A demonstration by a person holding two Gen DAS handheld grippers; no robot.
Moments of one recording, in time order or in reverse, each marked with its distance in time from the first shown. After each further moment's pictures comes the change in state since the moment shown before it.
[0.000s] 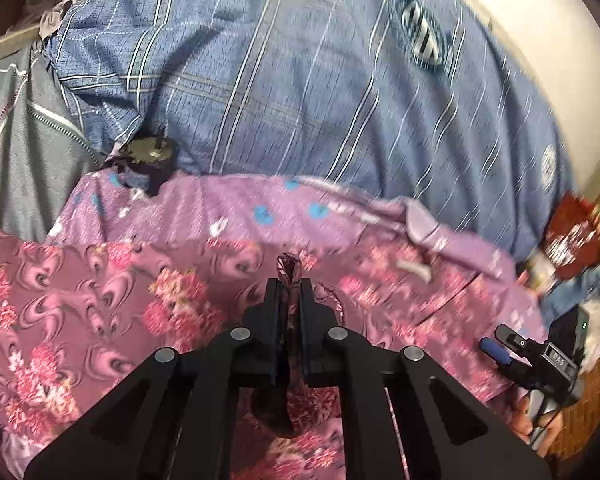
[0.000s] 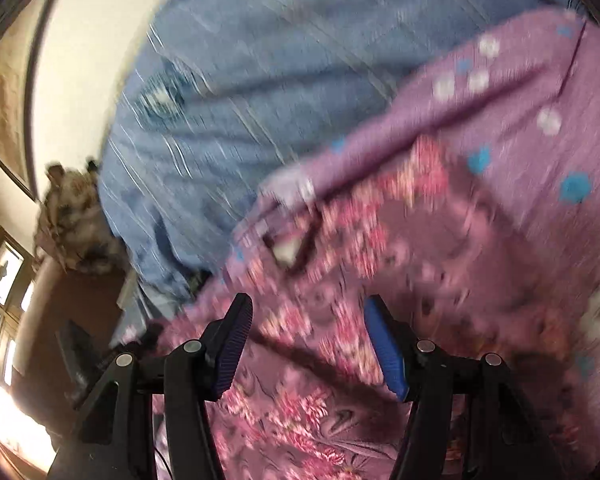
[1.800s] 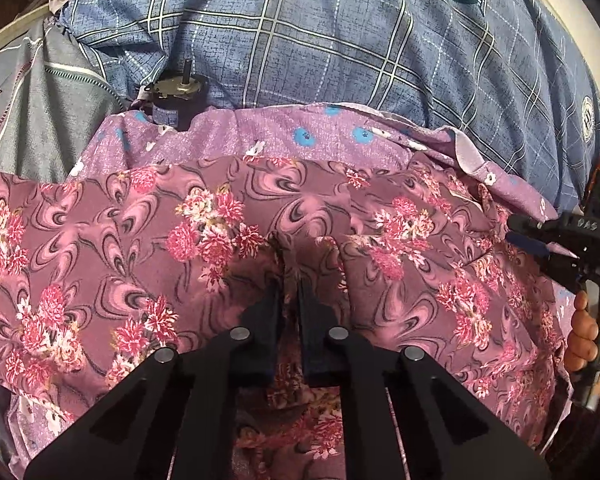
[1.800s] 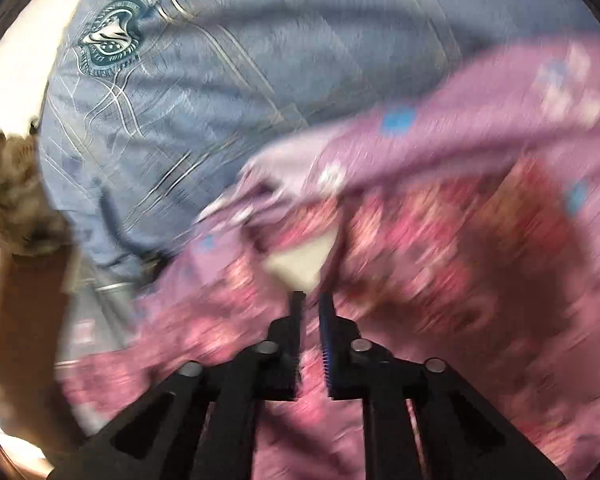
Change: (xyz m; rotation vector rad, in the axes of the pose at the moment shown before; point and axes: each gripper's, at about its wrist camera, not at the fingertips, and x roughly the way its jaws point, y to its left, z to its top) left arm 0.018 0.006 -0.031 0.027 0.137 0.148; right arm 0.068 0.042 0.052 0.042 0.161 -0.163
